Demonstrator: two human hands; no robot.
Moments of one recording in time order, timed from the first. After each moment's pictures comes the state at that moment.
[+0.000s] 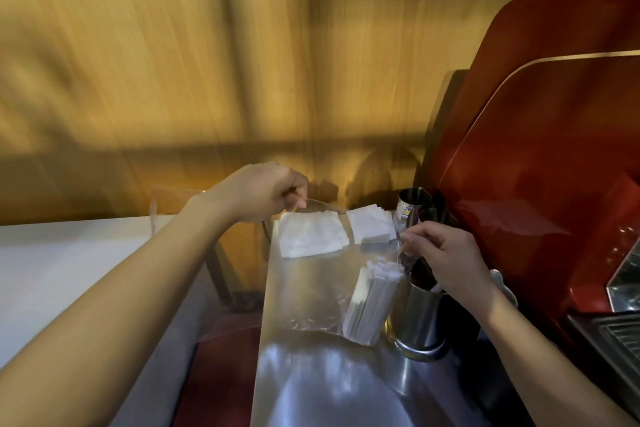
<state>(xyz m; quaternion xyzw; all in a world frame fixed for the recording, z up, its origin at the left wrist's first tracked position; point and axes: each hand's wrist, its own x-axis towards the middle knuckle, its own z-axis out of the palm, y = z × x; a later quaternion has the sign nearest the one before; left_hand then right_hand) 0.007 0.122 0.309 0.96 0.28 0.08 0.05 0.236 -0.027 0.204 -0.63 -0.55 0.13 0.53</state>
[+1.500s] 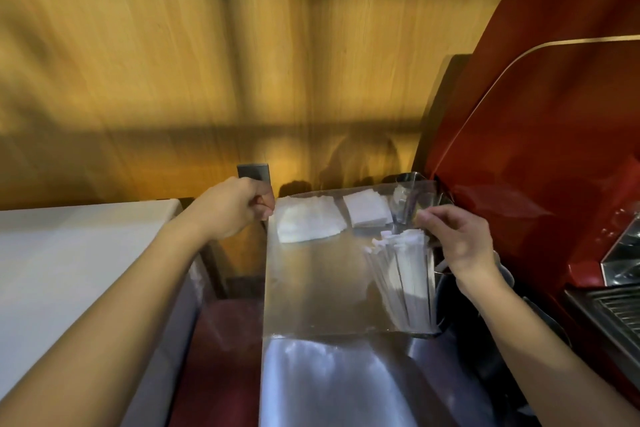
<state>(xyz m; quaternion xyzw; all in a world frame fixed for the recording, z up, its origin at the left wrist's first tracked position) -0.045 0.139 0.259 0.92 0.35 0.12 0.13 0.228 -0.023 0.192 -0.62 -0.43 0.14 0.63</state>
